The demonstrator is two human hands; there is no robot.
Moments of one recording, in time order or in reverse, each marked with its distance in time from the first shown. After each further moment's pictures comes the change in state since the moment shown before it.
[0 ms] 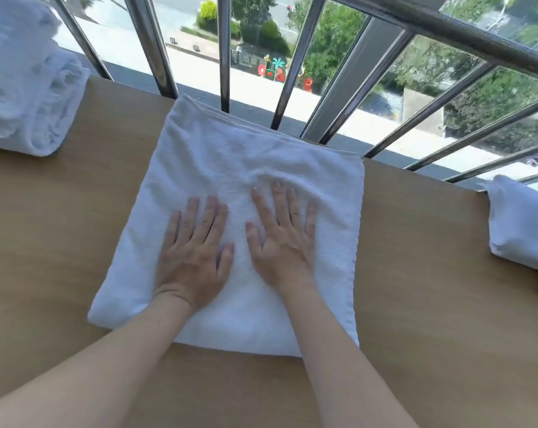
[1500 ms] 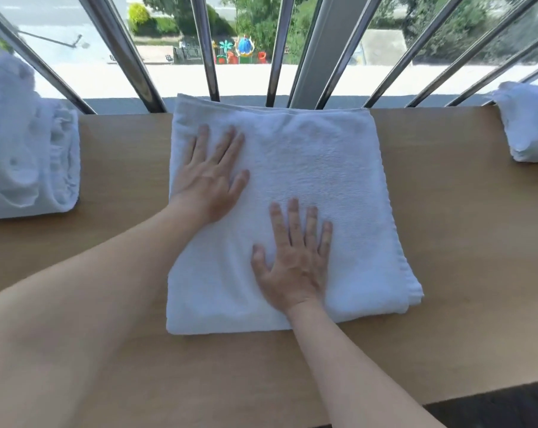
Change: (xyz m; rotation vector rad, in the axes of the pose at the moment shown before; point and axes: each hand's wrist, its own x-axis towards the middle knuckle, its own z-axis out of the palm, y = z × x) left_hand 0.140 -0.074 -0.019 0.041 -0.237 0.307; right_hand -0.050 -0.099 0.023 -0.024 0.102 0.355
